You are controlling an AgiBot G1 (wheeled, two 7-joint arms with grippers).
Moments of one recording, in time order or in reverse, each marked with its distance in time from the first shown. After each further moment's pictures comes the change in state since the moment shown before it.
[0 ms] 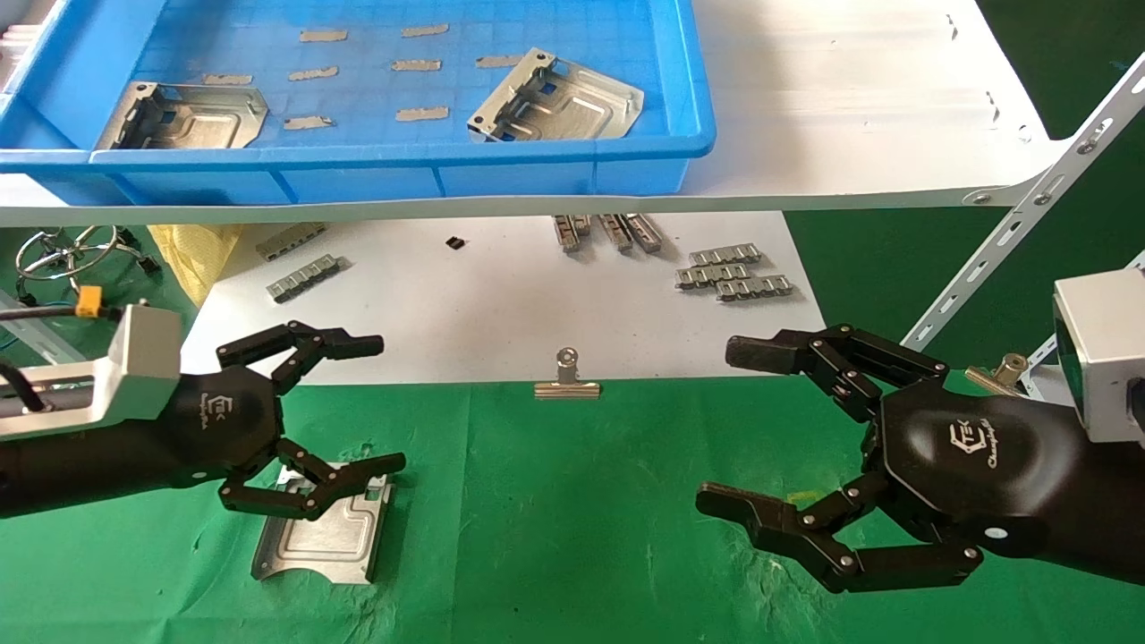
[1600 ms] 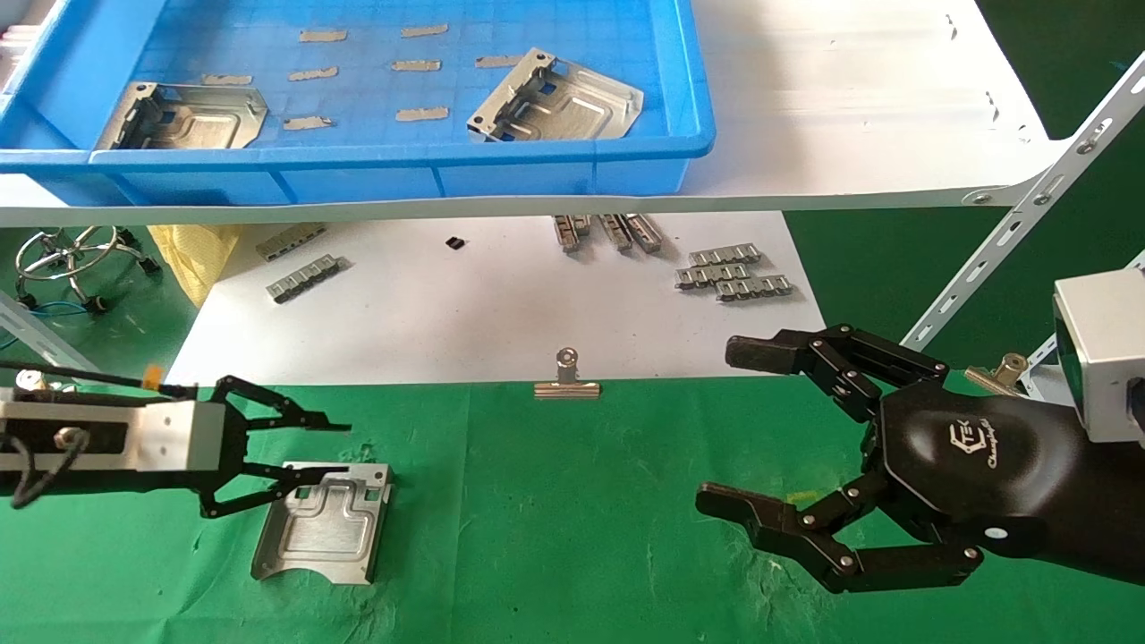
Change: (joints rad) left arm -0.321 0.127 0.336 0.505 0.232 0.022 0.552; right arm 0.000 0.000 0.000 0.000 0.000 -0.001 0.000
